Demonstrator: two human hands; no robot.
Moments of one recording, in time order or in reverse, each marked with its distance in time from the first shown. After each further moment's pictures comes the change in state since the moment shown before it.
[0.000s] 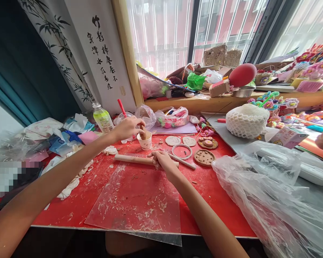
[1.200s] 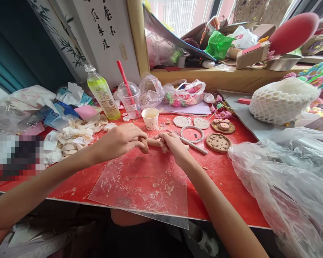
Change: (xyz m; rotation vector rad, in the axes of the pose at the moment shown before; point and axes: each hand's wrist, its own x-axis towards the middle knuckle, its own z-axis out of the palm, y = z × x) left_hand -0.104 0.057 0.006 -0.206 -0.160 0.109; right_hand -0.006 -0.002 0.000 -0.087 0.008 0.036
